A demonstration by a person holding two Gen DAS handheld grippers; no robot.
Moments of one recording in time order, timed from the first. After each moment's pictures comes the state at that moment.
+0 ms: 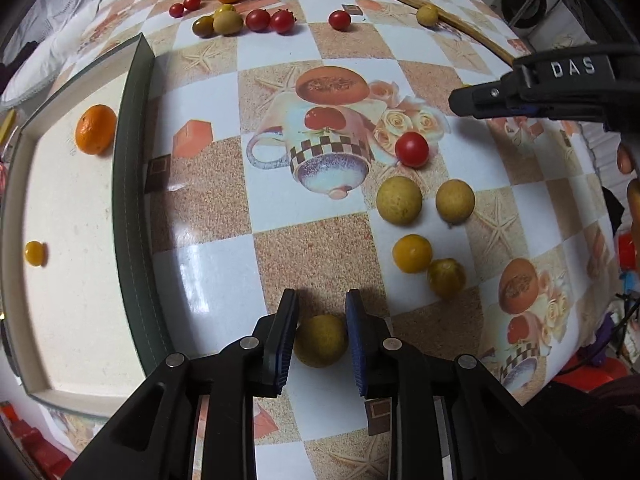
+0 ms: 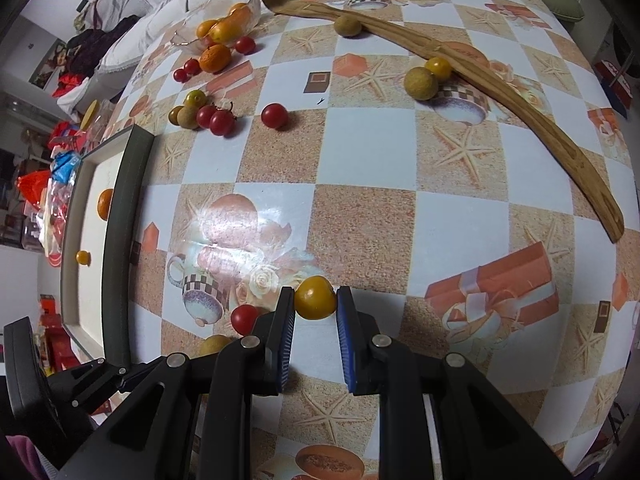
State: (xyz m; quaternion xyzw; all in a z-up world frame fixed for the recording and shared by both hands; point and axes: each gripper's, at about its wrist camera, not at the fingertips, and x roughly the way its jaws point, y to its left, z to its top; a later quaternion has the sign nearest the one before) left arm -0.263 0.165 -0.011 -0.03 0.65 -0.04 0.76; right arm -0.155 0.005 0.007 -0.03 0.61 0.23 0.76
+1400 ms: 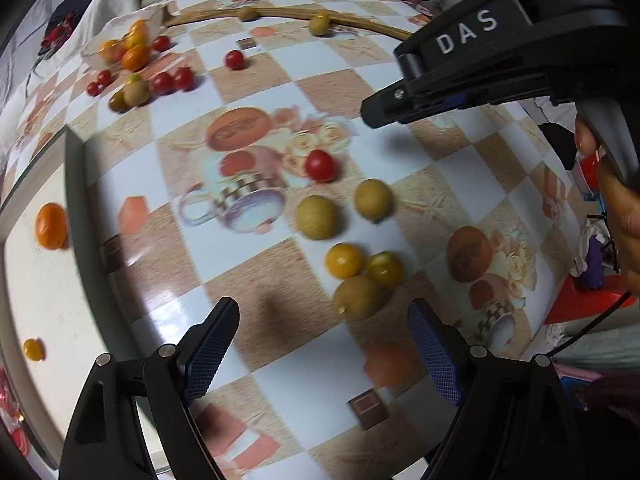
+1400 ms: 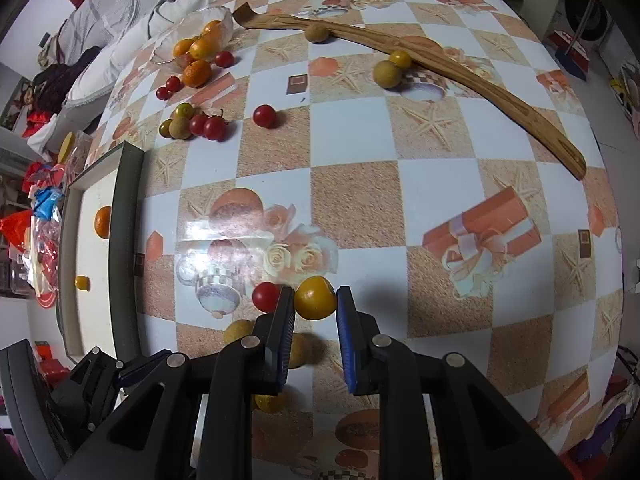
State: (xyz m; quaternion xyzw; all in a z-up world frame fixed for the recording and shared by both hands) left arm -0.264 0.135 0.011 0.04 0.61 -0.18 0.77; right arm -0.187 0.007 0.025 0.01 0.60 0.15 0.78
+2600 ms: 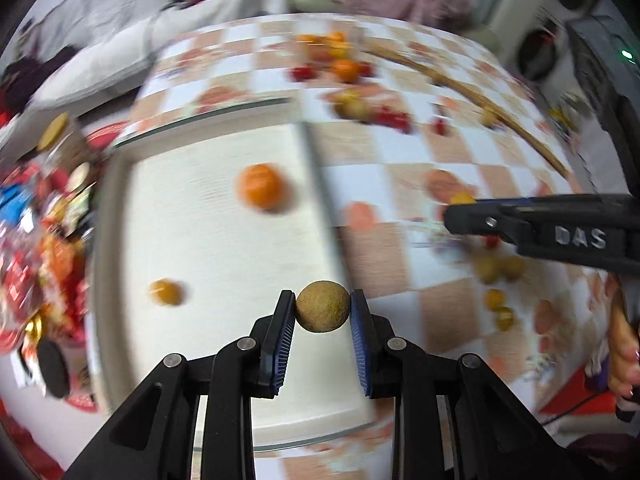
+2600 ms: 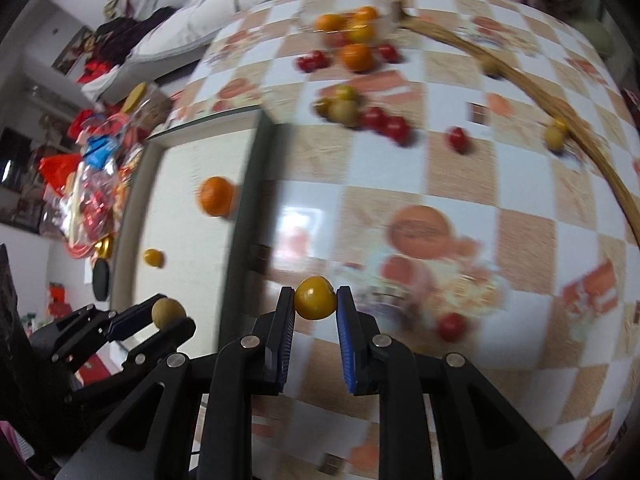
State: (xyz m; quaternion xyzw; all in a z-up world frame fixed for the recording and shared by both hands) left arm -0.252 0.295 0.056 -0.05 0.57 0.01 0.82; right arm -0.211 0.140 0.041 -0.04 0.58 0.28 0.76
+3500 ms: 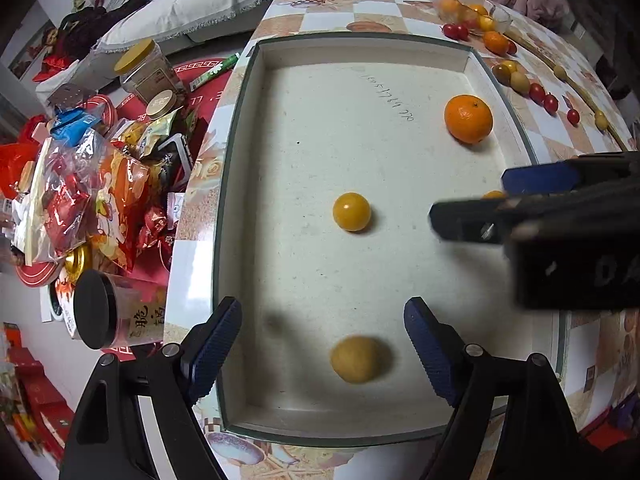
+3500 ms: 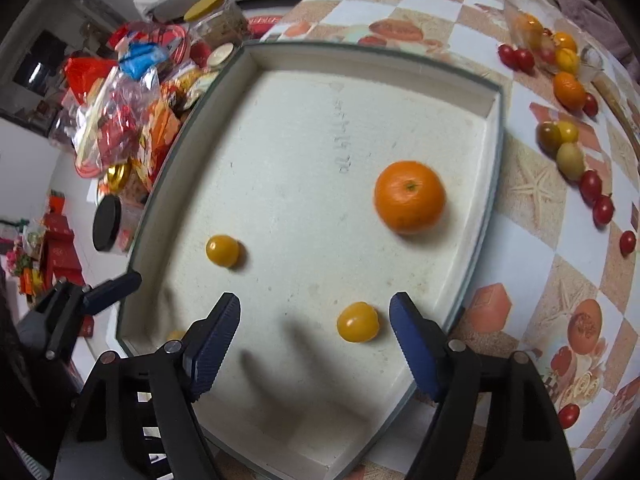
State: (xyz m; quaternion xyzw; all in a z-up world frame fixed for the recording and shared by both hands) left arm -0.284 0.385 0.004 -0.05 0.61 0.12 0.78; right arm -0.229 0.283 0.000 -0.15 0.59 0.35 0.71
